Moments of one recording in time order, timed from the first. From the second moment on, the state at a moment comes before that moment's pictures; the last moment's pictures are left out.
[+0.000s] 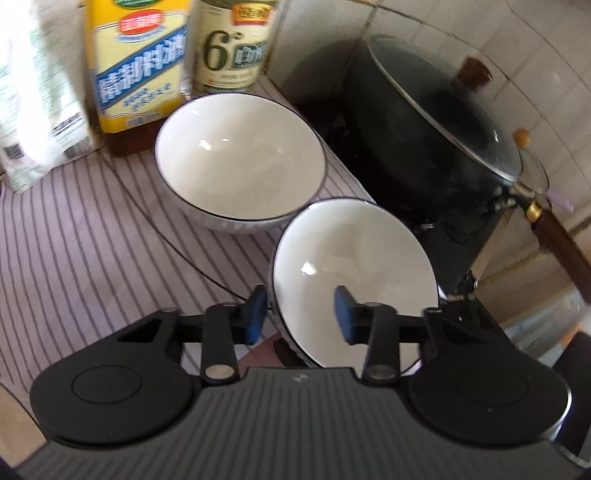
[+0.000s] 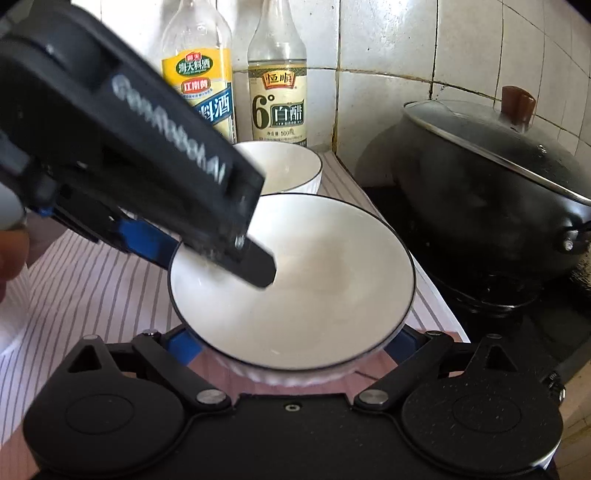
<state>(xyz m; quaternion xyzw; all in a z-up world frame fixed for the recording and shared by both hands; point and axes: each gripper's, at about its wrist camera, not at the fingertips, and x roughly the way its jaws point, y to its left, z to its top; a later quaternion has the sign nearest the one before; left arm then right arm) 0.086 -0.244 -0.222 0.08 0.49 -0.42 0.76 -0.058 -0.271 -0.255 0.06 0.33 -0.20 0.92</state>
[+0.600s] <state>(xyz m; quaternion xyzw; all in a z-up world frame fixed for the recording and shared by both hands) 0.085 -0.239 -0.223 0.10 0.49 -0.41 0.76 -0.070 -0.267 -0.259 0.07 0.31 -0.20 0.92</state>
